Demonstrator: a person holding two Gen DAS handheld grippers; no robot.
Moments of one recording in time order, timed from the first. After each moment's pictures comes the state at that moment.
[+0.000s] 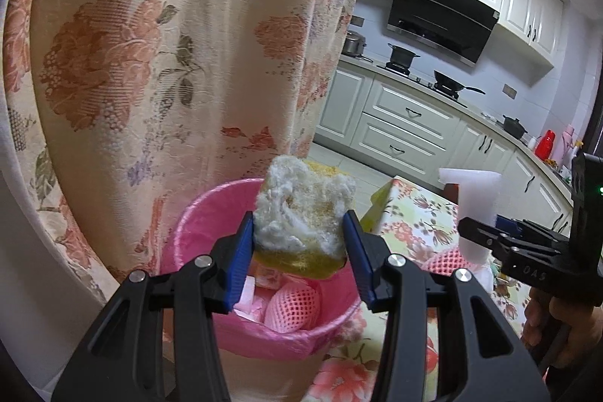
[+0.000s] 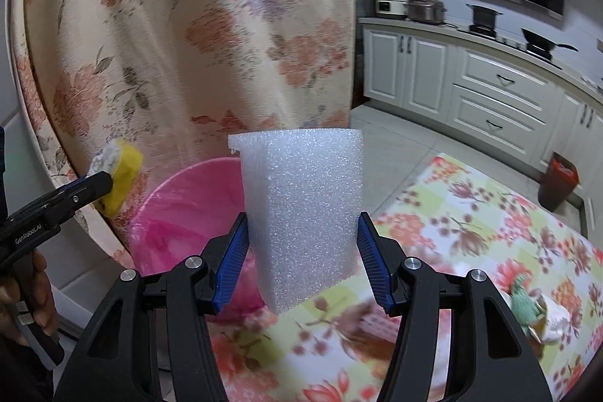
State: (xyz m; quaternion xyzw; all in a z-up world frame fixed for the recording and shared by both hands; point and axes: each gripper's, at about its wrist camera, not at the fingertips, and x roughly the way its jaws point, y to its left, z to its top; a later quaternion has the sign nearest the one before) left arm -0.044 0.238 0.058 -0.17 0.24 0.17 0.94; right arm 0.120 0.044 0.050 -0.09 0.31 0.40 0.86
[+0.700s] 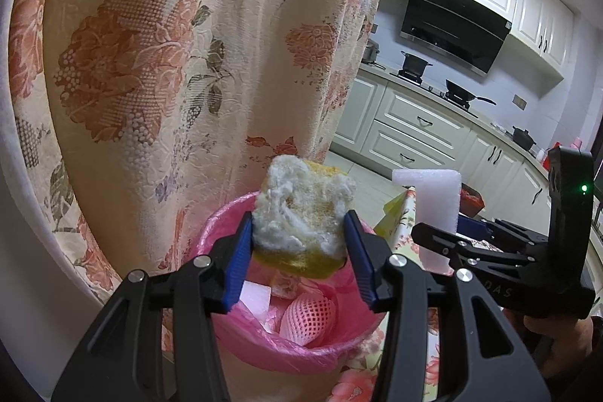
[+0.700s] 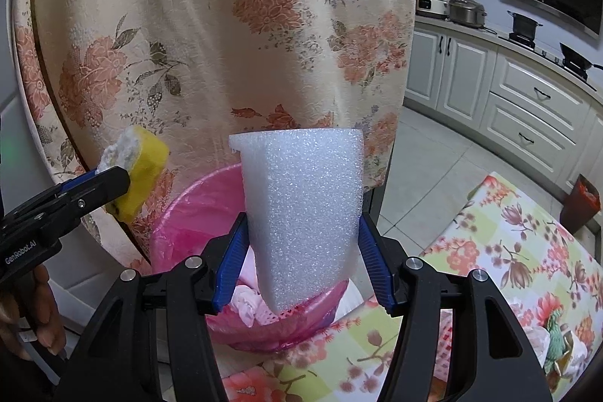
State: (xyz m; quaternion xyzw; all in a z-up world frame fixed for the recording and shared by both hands) left arm -0.047 0.264 0.057 -0.18 0.23 0.19 0.94; right arm 0.115 0.119 0.044 -0.12 0.31 0.45 0.83
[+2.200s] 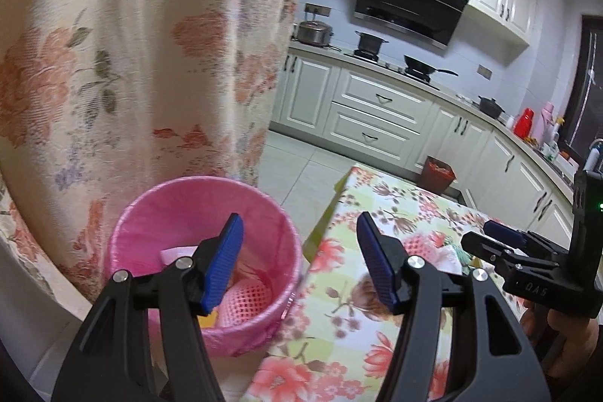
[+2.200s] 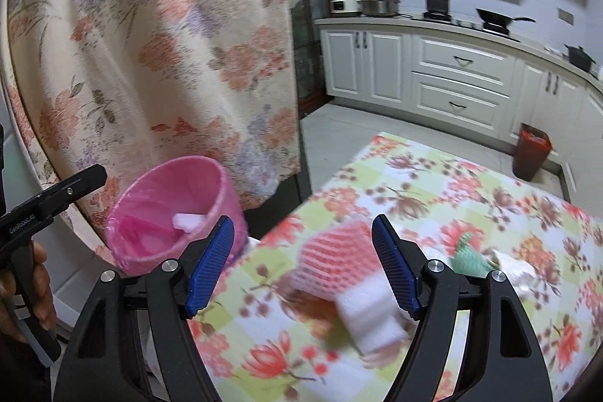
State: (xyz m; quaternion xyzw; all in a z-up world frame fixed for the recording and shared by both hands) left arm -0.007 0.165 0.067 -0.14 0.25 0.12 0.95; right arm 0.129 -0.065 0.044 -0.04 0.31 0.34 0.89
